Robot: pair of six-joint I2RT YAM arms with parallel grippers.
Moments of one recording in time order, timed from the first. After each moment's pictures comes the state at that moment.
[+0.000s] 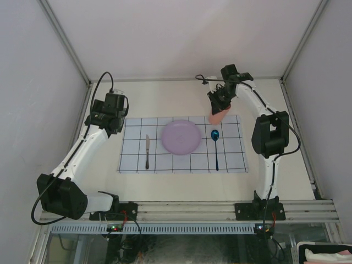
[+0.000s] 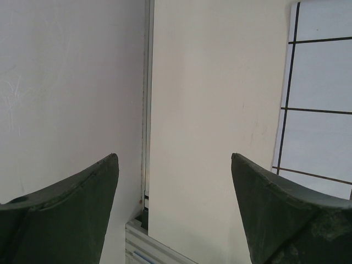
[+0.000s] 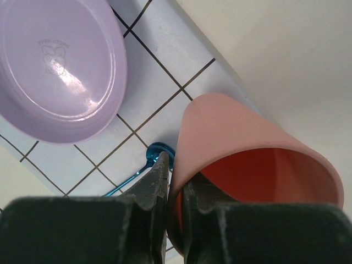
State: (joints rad) left arm -0.25 1.29 1.17 -0.74 -0.67 0.14; right arm 0.24 2.09 1.93 -1.05 -0.44 -0.45
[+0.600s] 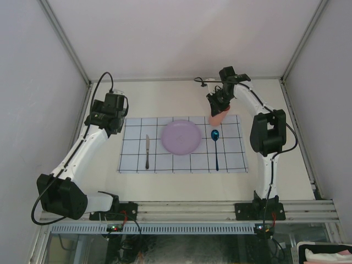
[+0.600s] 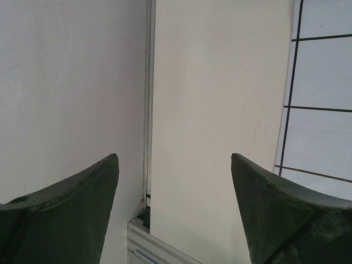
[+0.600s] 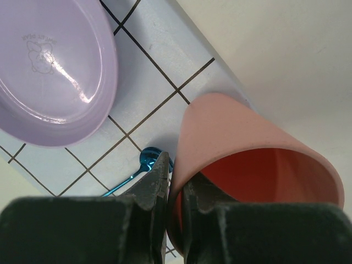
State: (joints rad) left arm -0.25 1.29 1.17 -0.75 -0.68 0.15; right arm 0.24 2.14 1.93 -1.04 -0.42 -0.47
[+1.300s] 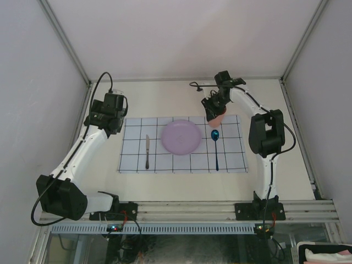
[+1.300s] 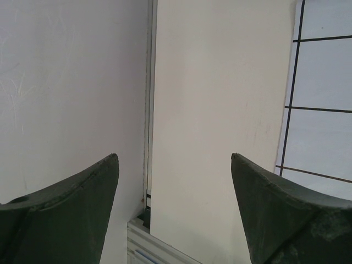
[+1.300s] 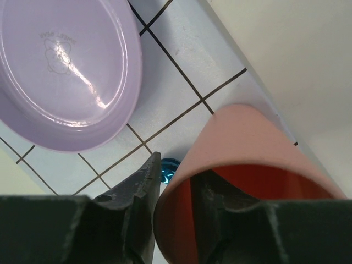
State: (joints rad) left arm -0.25 1.29 1.17 -0.75 -0.68 0.15; right arm 0.29 2.12 1.86 -0.99 -0.45 -0.47
